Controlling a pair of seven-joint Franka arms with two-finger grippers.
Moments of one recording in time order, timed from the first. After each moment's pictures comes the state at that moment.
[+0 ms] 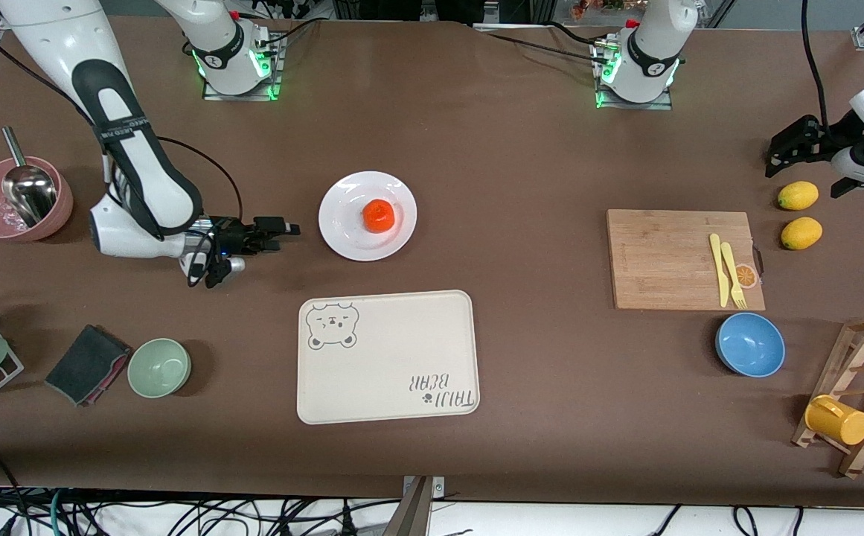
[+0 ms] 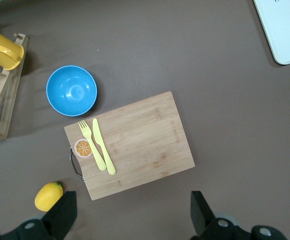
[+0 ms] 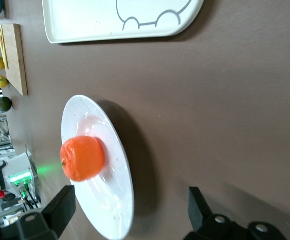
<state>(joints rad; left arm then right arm) -0.08 -0.08 0.10 -1.73 -0.02 1.65 0.35 -0.02 0.48 0.17 -2.10 0.93 2.14 -0.77</state>
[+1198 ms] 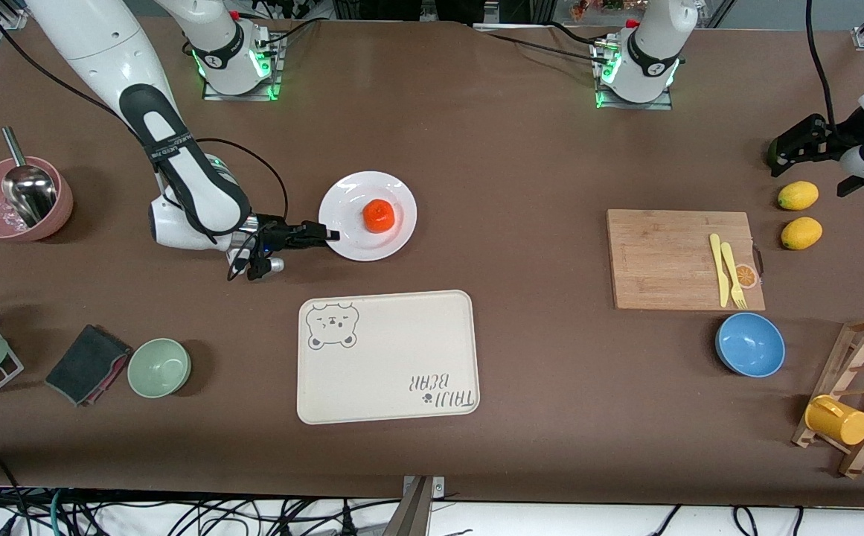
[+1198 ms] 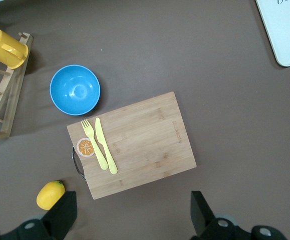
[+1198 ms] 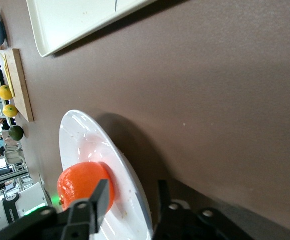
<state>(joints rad) -0.07 -0.08 0.11 -1.73 -0.02 1.65 0.35 0.00 0.55 0.26 -2.15 1.12 2.29 -0.77</state>
